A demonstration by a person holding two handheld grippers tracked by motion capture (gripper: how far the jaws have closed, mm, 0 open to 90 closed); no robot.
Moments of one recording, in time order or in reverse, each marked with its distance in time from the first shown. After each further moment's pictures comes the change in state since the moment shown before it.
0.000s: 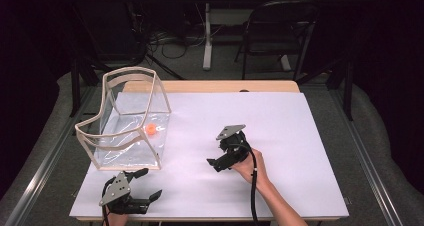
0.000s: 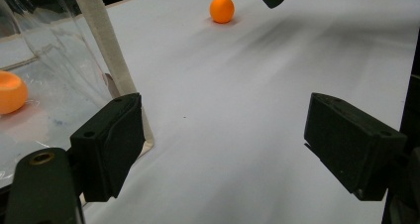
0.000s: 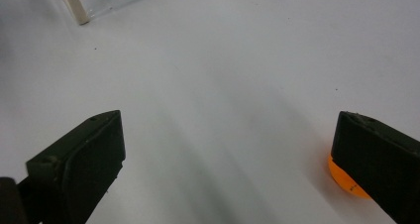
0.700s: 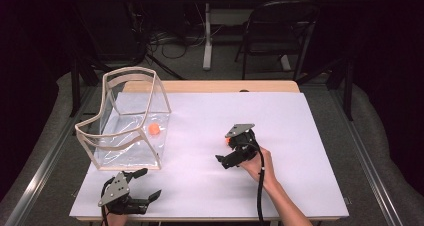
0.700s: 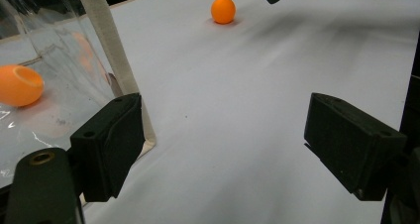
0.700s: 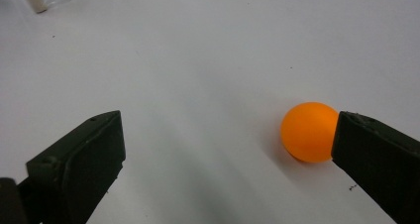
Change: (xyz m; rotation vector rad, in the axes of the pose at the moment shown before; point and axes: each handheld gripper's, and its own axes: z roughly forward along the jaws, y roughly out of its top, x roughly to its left) left arm 0.000 0.000 -0.001 -0.001 -0.001 -0.001; right arm -0.019 -0.012 -0.011 0.002 -0.075 0.022
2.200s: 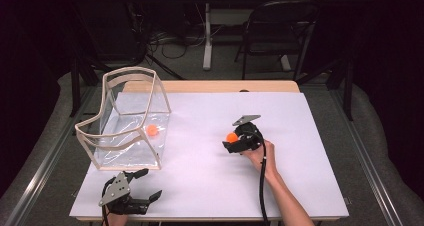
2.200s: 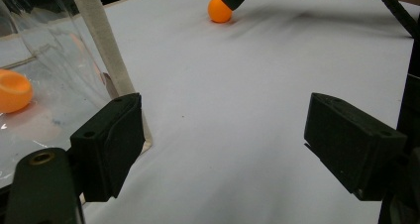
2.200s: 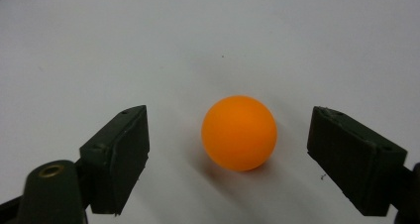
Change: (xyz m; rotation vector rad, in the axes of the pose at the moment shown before) left arm 0.000 0.000 0.001 0.000 -0.010 0.000; right arm -0.044 -0.008 0.028 0.015 -0.071 0.154
